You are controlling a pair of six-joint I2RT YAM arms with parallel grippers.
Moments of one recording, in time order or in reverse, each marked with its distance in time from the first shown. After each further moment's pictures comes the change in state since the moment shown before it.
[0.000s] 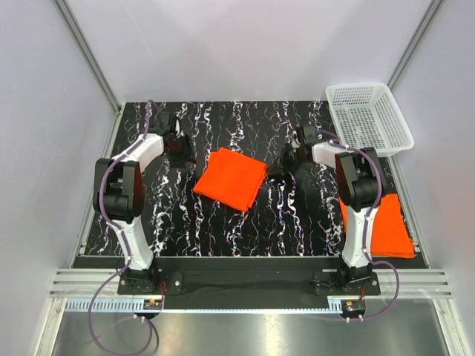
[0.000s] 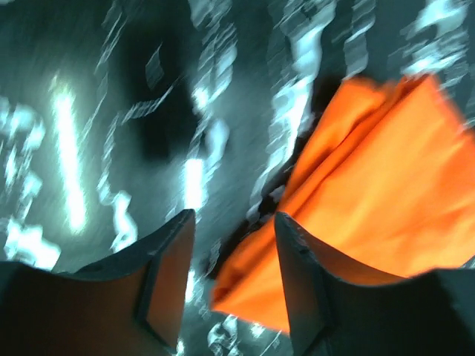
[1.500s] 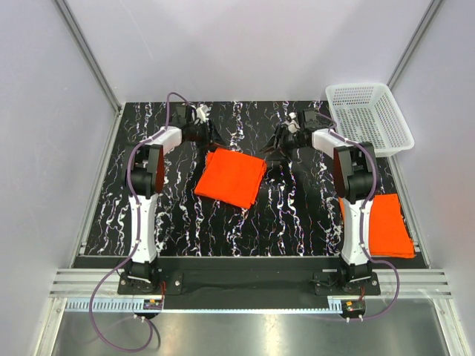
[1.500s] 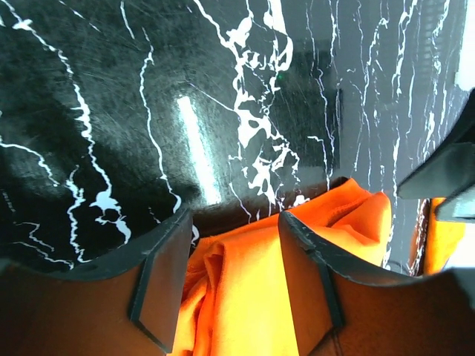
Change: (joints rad) left arm -0.024 0.431 0.352 0.277 0.485 0.001; right arm -0.038 0.174 0.367 -0.106 -0.193 -0.172
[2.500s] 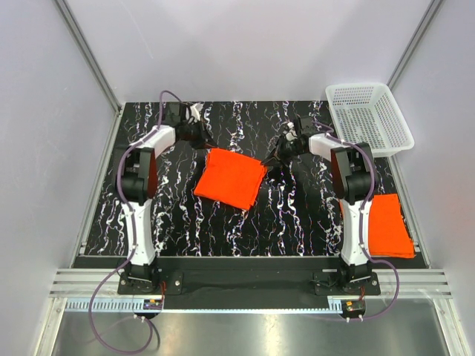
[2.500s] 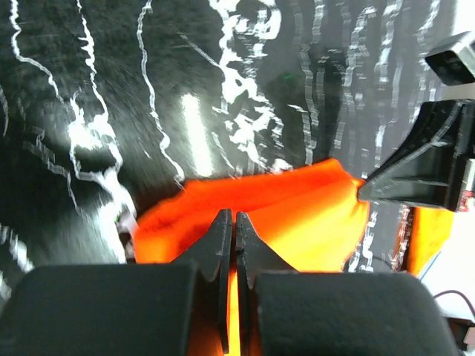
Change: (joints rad) left arm 0.015 -0.135 -0.101 -0.058 -0.037 -0.018; right arm 0.028 0.005 -0.077 -0.006 0.030 0.054
